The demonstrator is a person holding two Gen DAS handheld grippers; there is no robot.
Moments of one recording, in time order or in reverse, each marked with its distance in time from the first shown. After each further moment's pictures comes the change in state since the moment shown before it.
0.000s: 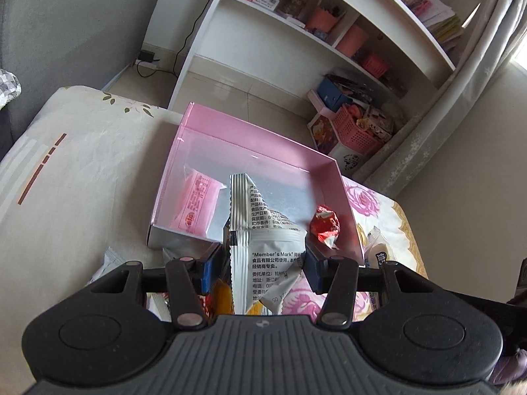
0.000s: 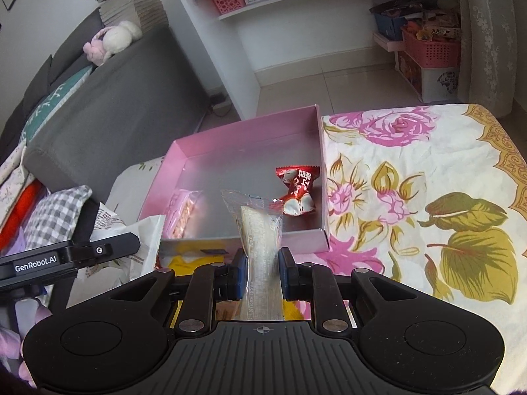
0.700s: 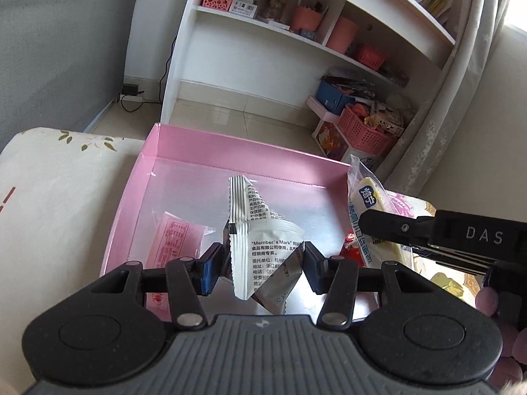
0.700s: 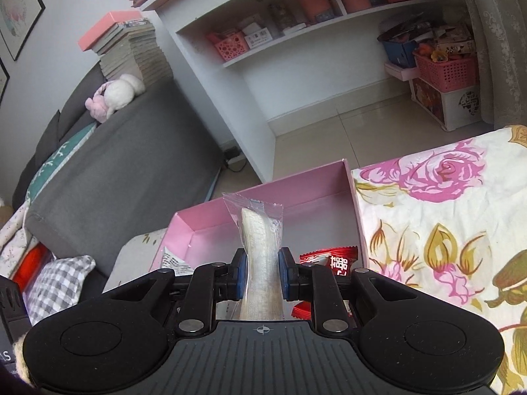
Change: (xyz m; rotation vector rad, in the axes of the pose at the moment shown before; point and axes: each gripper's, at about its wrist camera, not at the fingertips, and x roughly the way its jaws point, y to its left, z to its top) left arm 0.062 -0.009 0.006 0.159 -0.064 0.061; right arm 0.069 -0.002 0.037 0.059 -0.173 0.096
